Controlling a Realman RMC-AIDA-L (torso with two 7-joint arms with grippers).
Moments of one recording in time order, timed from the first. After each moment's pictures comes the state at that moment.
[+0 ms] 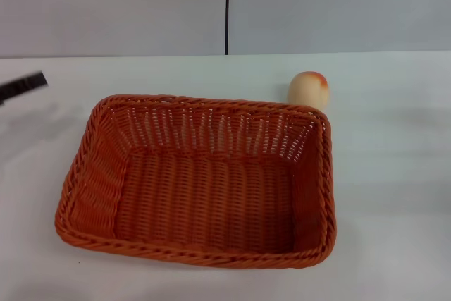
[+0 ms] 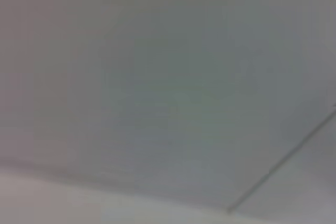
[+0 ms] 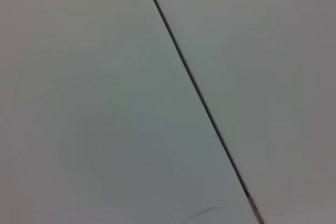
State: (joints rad) left arm -0.28 -1.98 0.64 0.79 1.81 1.40 -1.96; right arm 0.41 2.08 -0.85 0.02 -0.45 -1.37 0.60
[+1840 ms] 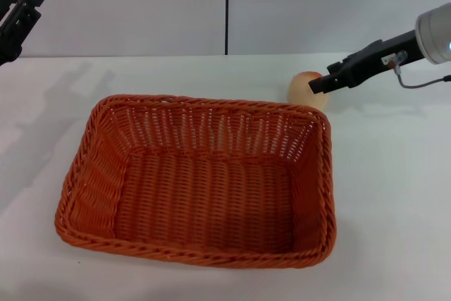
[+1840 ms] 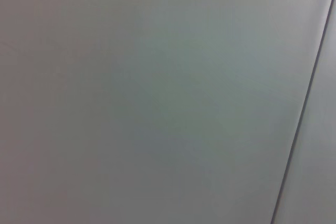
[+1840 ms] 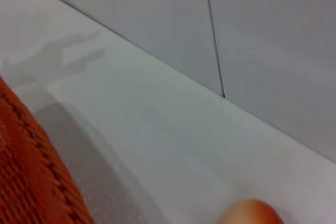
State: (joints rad) left arm -0.36 -2.06 0.57 0.30 1.21 1.59 -1.05; right arm 0.89 1.95 -1.01 -0.58 -2.30 -1.21 2.04
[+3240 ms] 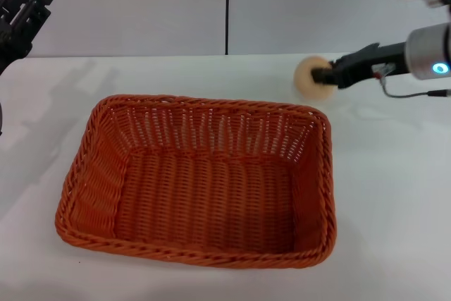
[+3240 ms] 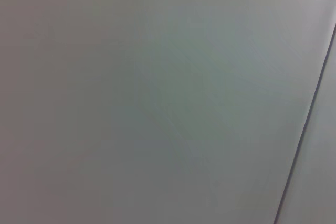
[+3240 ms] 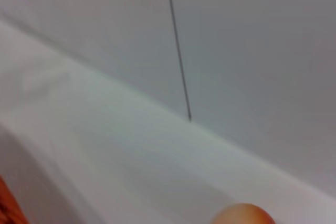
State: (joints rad) left arm -0.38 -2.06 0.57 0.26 1.21 1.57 -1.05; right arm 0.72 2.06 -1.06 -0.75 -2.22 -1.04 2.01
